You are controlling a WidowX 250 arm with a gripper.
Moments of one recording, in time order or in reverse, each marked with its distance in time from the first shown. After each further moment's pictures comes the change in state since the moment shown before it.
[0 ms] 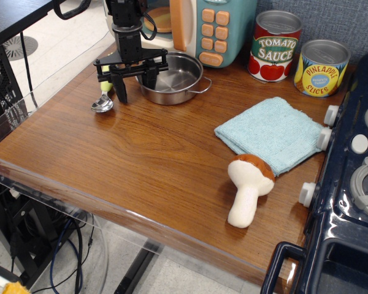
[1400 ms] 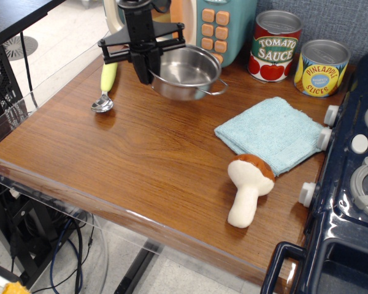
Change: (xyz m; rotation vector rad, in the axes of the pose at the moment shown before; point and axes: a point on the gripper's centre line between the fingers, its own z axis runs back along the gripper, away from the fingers) arm -0.030 -0.008 0.056 -0.084 -0.122 -0.050
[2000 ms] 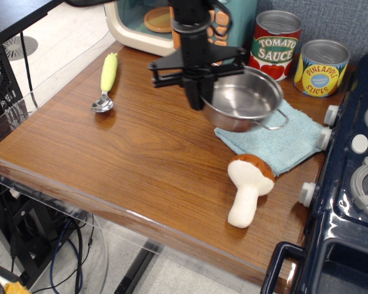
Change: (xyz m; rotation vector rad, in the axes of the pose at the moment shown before) arm -0.074 -0.047 0.016 -0.077 -0.011 -0.133
